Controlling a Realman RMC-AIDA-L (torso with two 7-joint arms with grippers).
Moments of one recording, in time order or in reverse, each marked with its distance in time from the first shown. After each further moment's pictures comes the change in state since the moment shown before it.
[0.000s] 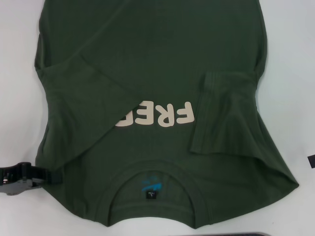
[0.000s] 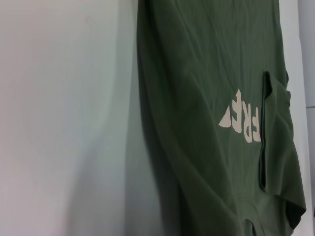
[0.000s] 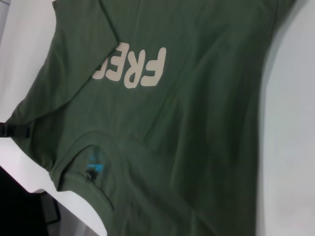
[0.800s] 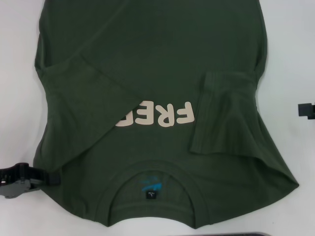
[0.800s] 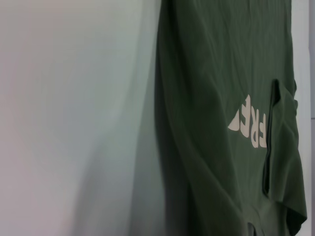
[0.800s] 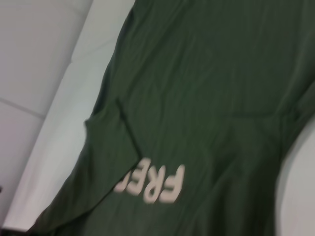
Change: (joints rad) left arm 0.009 0.003 -0.004 0.000 0.000 0.000 -0.045; right arm -0.038 0.026 0.080 0.000 0.228 0.110 -0.001
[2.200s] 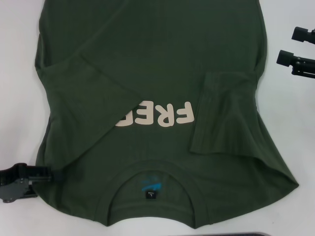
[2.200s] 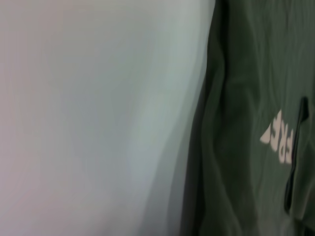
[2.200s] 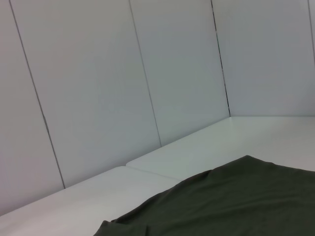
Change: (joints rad) left arm 0.000 0.018 0.006 -0.051 0.016 -0.064 -0.080; right arm -0.074 0.159 0.024 -0.039 0.424 0.113 -0.790
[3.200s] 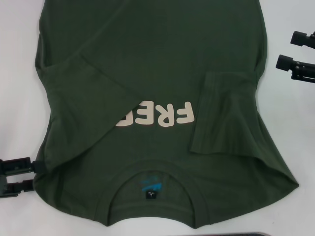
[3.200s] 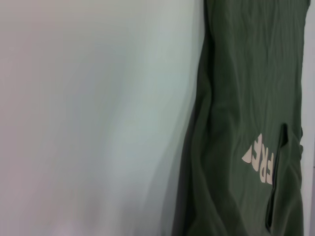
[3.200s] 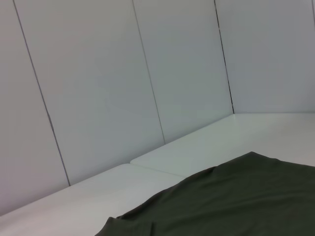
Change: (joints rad) left arm 0.040 0.011 -0.111 0.079 -0.004 0.083 0.000; right arm -0.010 0.001 -0.009 0.000 -0.001 -0.010 0.000
